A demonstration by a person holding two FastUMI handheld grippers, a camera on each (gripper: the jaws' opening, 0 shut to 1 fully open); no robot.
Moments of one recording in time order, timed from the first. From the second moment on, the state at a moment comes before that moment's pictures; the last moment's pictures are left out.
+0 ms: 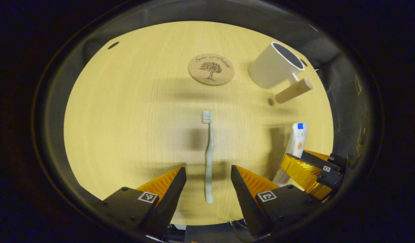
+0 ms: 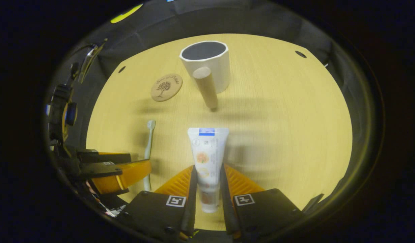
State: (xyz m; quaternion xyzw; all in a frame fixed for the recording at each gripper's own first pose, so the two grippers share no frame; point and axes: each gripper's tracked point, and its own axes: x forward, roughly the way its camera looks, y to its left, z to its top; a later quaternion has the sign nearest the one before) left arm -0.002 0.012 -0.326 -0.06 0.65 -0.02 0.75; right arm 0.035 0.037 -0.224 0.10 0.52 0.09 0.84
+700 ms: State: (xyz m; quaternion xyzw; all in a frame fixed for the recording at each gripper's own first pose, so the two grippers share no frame) left arm 0.003 0.005 -0.352 -0.04 0.68 0.00 0.73; right arm 0.038 0.041 -0.214 0.12 0.52 0.10 0.84
